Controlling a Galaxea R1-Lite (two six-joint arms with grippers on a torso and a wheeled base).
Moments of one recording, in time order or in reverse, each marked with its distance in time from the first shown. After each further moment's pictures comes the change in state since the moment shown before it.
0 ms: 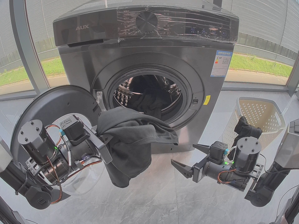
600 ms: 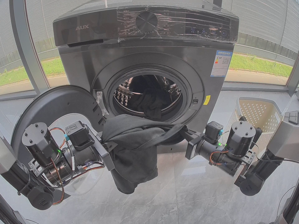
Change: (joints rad) left arm 0.000 0.028 0.011 -0.001 -0.085 0.029; right arm -0.047 0.058 -0.203 -0.002 -0.035 0.019
